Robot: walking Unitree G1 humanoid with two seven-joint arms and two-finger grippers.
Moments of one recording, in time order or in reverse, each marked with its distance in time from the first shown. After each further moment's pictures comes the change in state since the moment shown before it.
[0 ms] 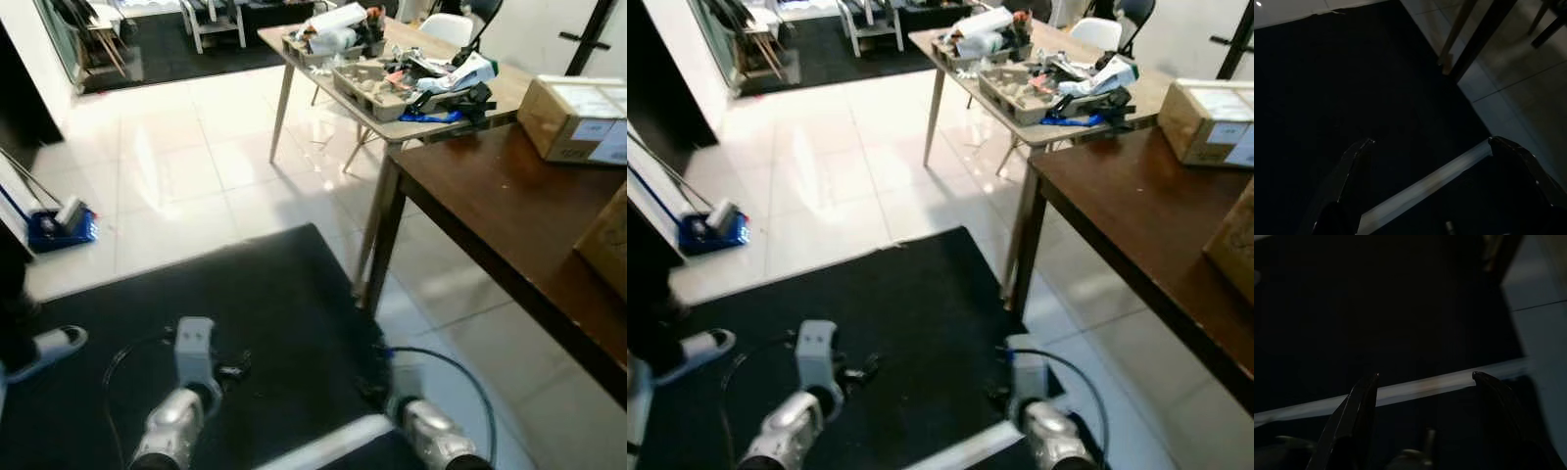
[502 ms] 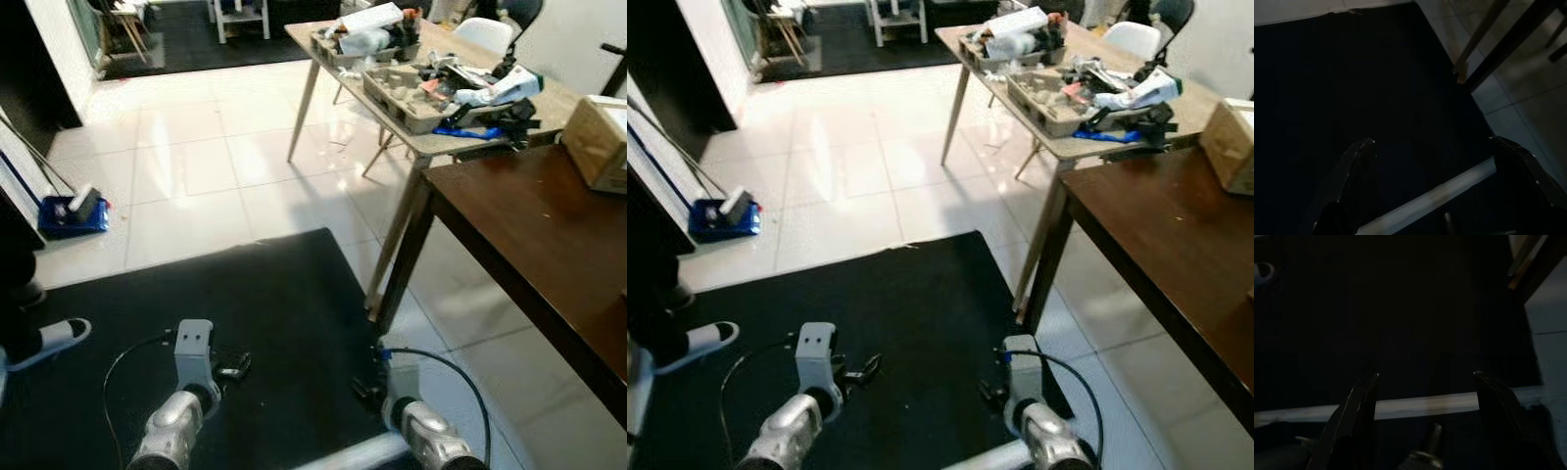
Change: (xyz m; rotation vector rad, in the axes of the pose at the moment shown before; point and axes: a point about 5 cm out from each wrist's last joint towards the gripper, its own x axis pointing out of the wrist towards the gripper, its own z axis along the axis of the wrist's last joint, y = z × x) left arm 0.000 0.000 0.001 -0.004 -0.006 -0.004; right arm 0.002 0.009 -0.001 -0.005 0.002 0.033
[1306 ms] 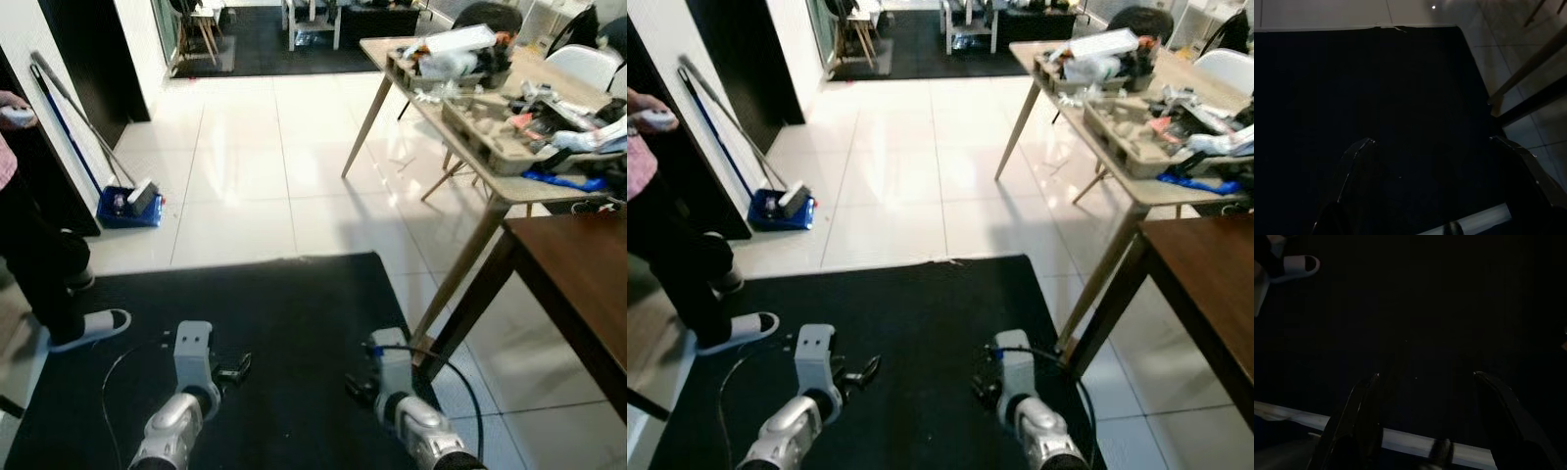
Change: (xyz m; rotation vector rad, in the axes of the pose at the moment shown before) left arm -0.003 0.002 -0.002 -0.007 -0.004 0.012; right arm 0.003 0.009 0.004 -0.039 -0.016 0.043
